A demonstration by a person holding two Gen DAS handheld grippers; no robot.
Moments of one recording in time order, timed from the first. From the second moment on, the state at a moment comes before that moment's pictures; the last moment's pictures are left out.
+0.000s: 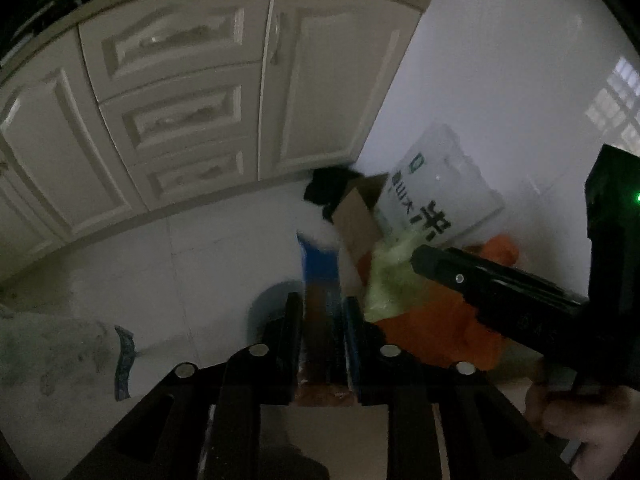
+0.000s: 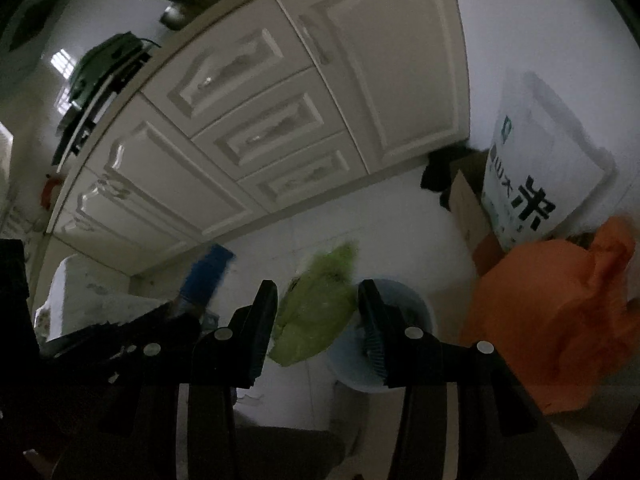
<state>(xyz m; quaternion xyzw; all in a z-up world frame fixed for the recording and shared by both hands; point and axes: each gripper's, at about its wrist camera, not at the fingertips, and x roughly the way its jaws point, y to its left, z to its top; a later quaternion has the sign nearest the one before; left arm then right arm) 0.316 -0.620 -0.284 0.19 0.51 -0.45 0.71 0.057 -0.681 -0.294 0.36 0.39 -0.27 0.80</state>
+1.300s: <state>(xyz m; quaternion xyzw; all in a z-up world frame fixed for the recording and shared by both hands) 0.183 -0.293 -0.069 0.07 0.30 -0.39 0.87 0.068 -0.519 -0.121 0.24 0.32 -0.25 0.88</state>
